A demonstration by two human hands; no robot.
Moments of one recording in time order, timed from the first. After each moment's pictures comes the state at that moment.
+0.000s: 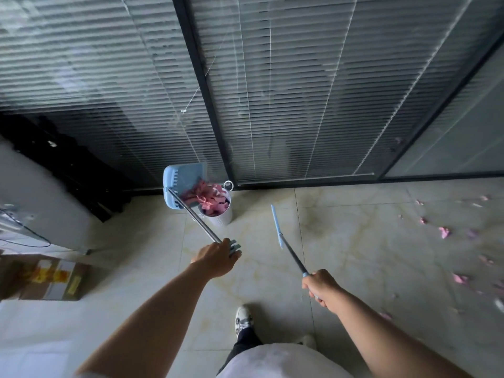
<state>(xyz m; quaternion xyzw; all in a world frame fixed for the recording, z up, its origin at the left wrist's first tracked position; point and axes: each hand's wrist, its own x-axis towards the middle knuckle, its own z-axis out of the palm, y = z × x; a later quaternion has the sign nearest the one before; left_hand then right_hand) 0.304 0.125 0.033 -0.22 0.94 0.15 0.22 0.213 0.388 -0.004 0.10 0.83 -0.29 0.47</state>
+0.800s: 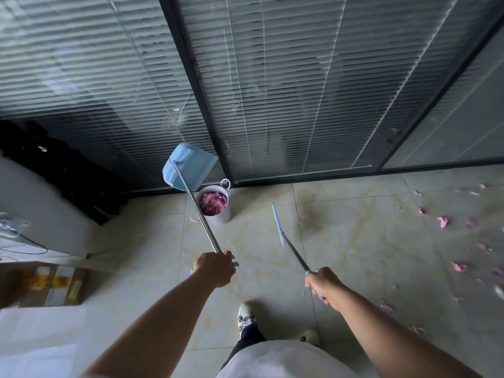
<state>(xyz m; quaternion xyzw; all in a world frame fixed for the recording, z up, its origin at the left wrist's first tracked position) 0.305 0.130 0.017 -0.15 0.93 -0.01 0.34 0.206 0.393 -0.003 0.11 0.82 -0.29 0.48</state>
